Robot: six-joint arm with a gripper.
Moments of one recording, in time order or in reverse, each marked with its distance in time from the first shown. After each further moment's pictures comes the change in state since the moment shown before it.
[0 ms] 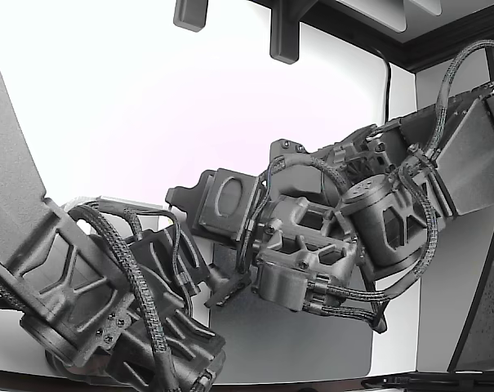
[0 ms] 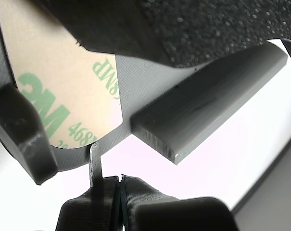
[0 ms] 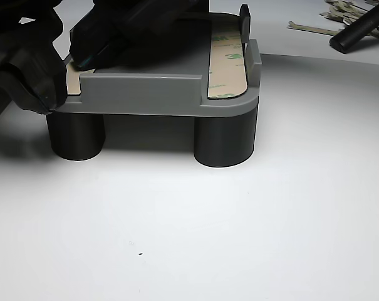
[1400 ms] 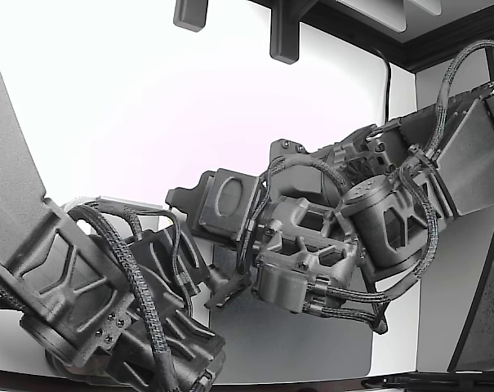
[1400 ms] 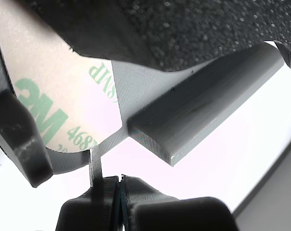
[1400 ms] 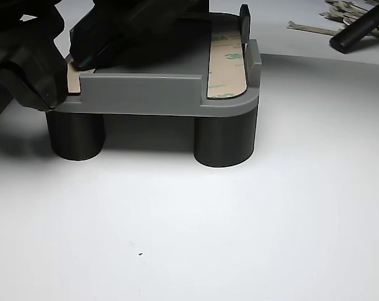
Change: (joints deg) arm 0.4 -0.2 -0.8 0.8 -0.4 1.2
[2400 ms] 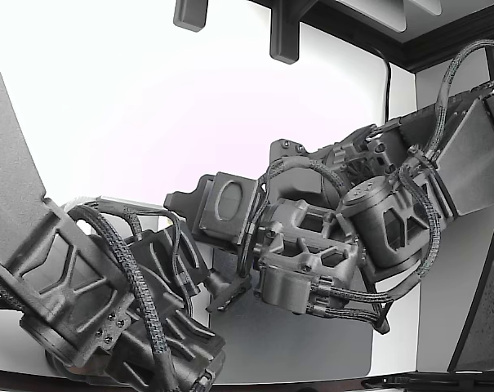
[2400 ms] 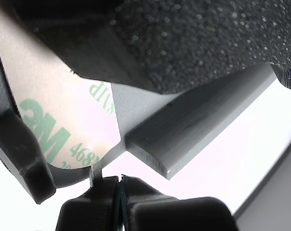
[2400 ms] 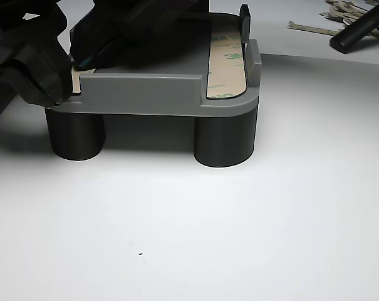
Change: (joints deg) arm 0.4 0.2 0.6 -2.3 -0.1 -0.8
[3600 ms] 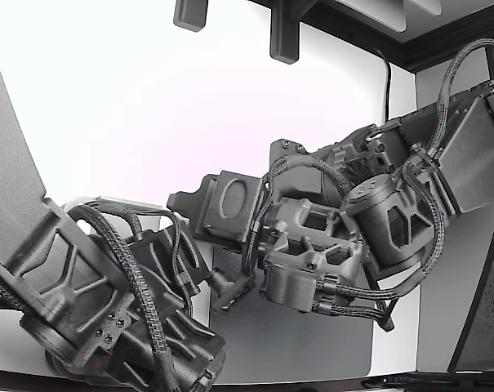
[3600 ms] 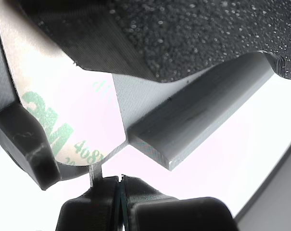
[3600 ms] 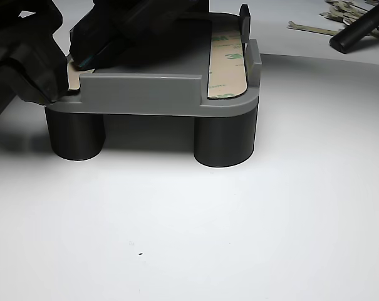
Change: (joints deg) arm 0.2 1.9 1.3 0.8 -0.4 1.2
